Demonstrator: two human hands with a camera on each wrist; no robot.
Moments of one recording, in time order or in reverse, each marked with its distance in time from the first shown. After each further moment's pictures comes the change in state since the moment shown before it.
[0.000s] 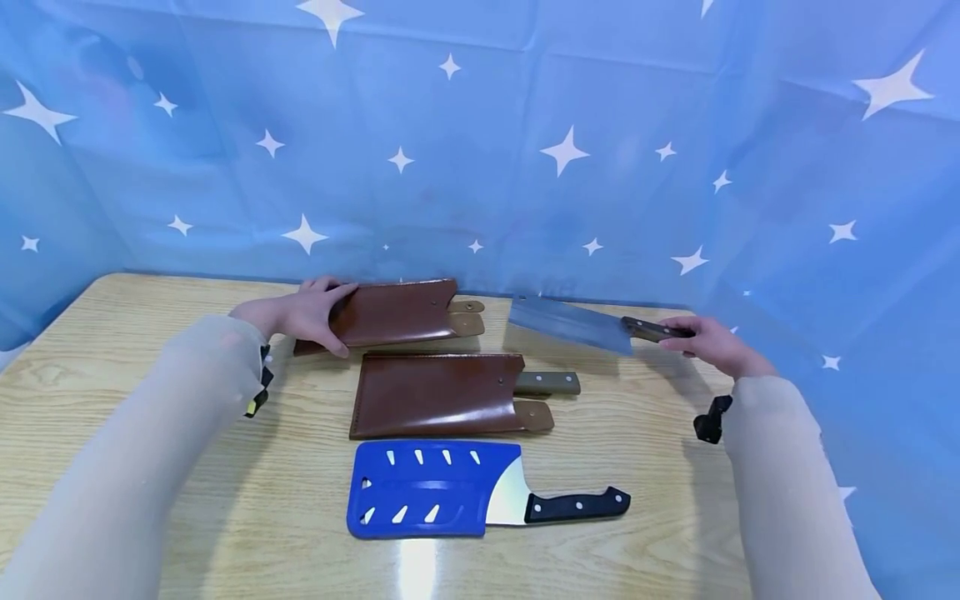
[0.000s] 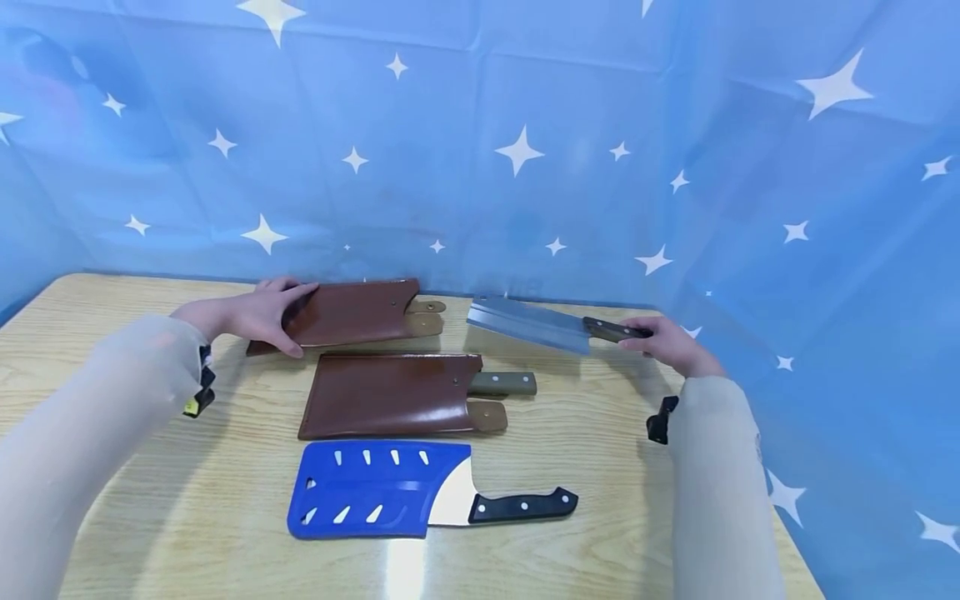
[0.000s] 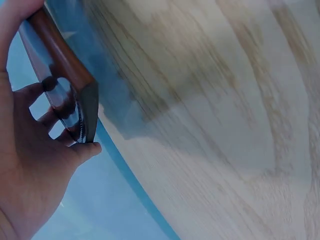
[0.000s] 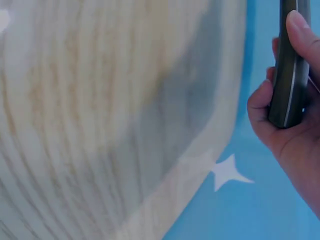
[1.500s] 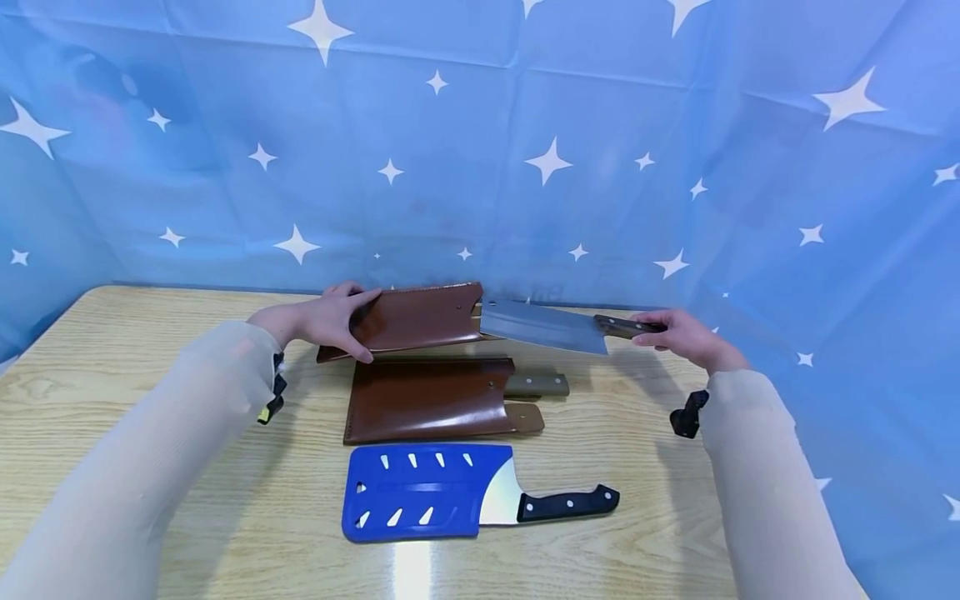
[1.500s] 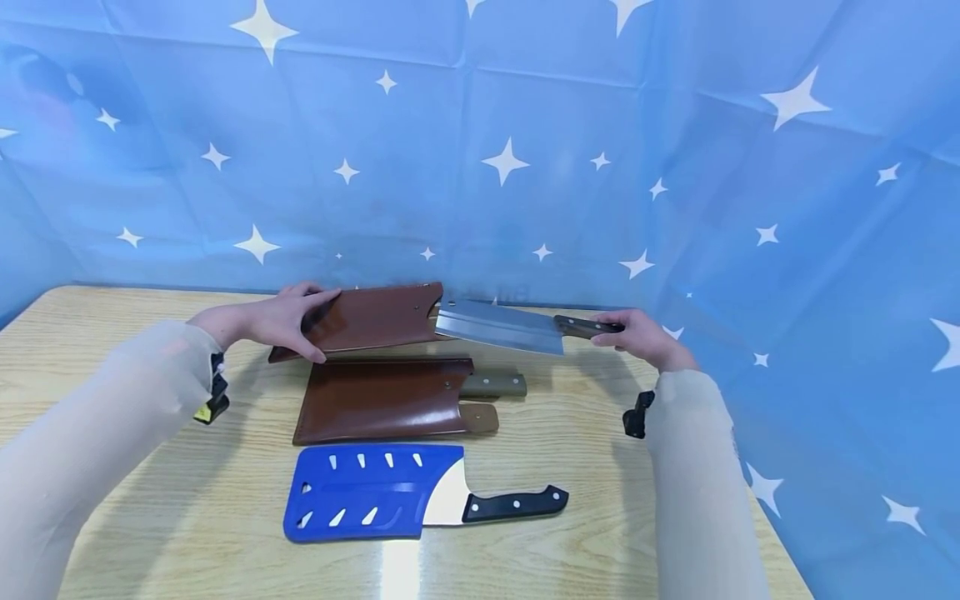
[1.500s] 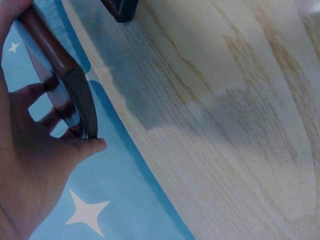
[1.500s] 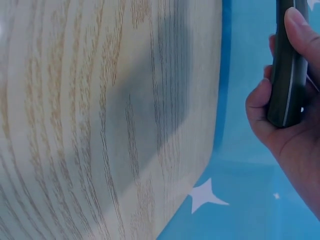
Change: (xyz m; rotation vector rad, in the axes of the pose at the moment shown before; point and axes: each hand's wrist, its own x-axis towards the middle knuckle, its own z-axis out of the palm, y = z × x) left_hand 0.008 0.039 -0.003 -0.066 0.014 0.094; right_hand -0.003 -0.034 0.002 0.015 -0.006 -0.019
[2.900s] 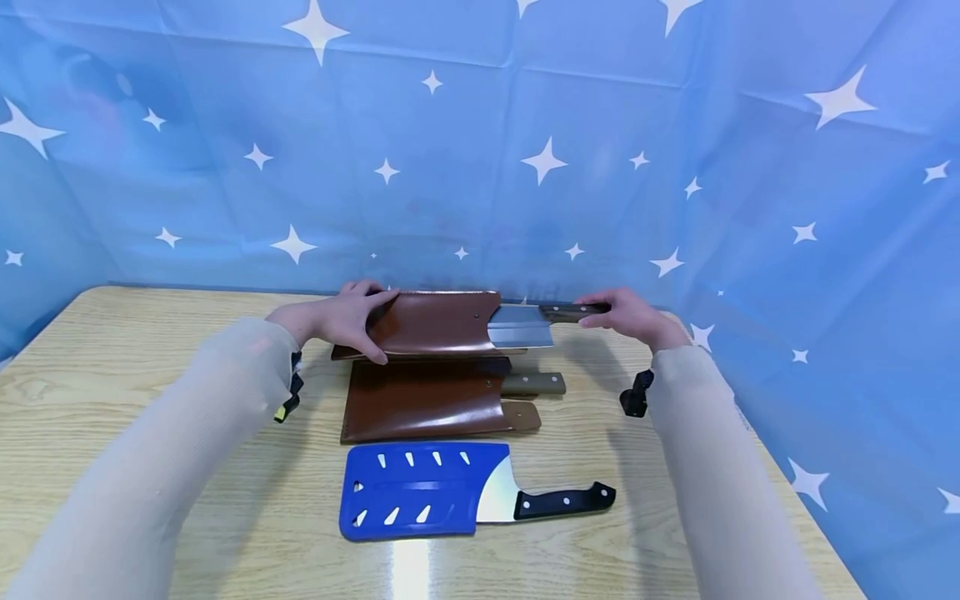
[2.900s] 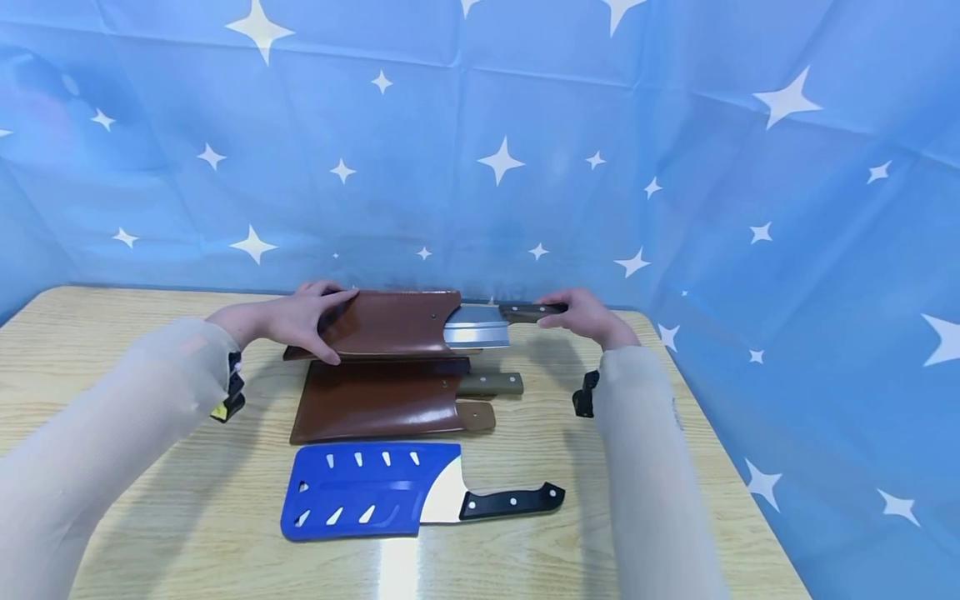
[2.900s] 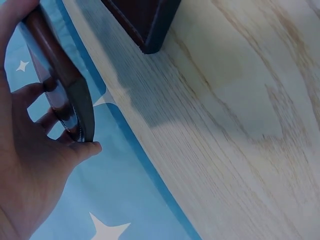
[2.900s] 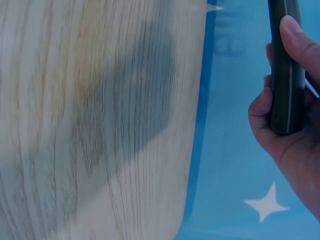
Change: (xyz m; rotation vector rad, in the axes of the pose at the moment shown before) left_hand 0.012 0.021 0.003 0.034 0.005 0.059; right_hand 0.035 -0.060 0.024 -0.026 0.004 -0.079
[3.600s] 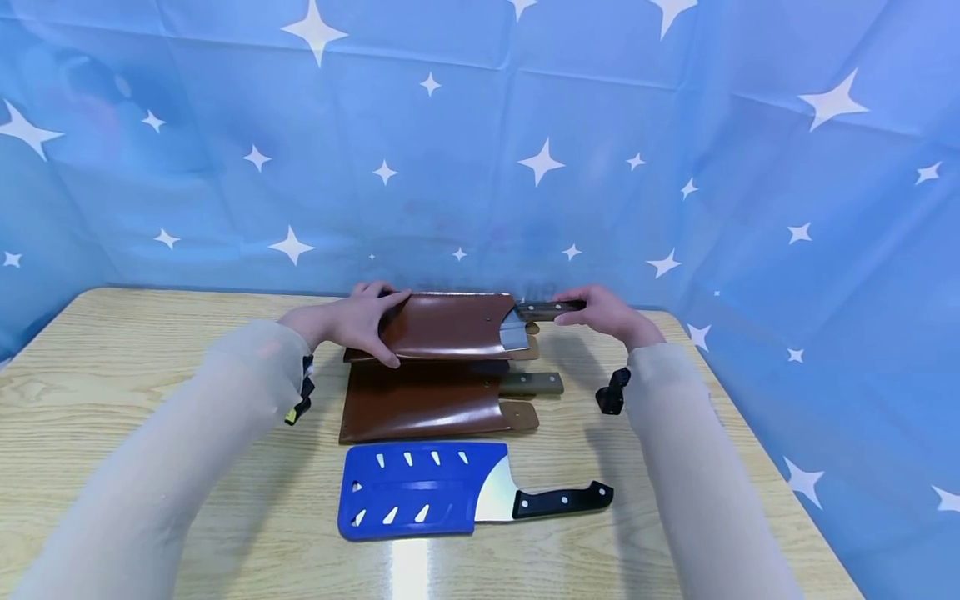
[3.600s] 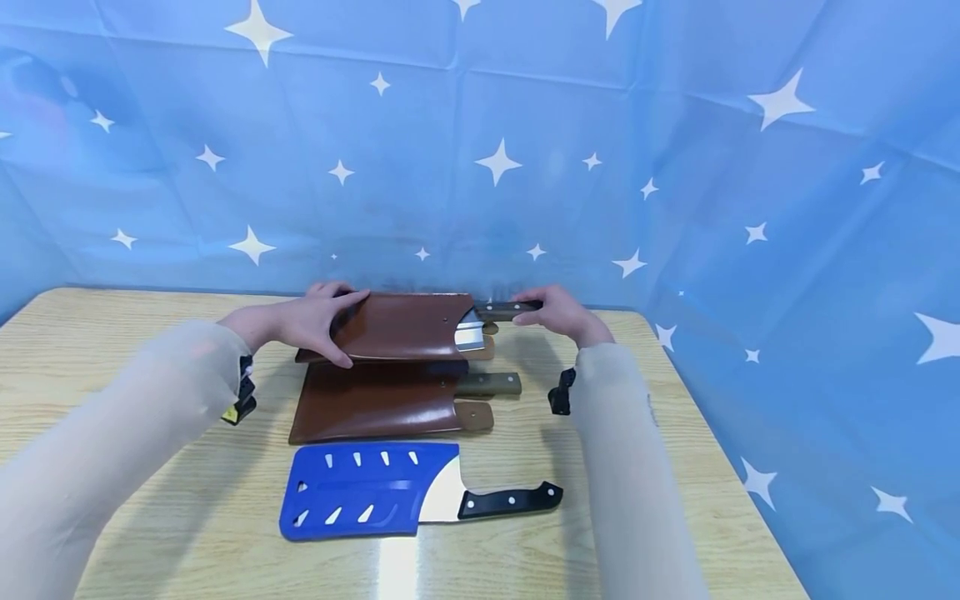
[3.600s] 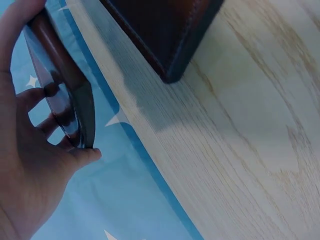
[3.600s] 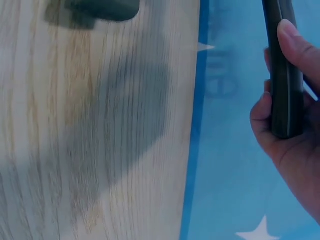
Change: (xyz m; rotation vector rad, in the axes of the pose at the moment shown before) left_hand 0.006 0.015 0.003 0.026 -0.003 -0.004; right_hand 0.008 -0.032 0.016 0.006 0.011 -0.051
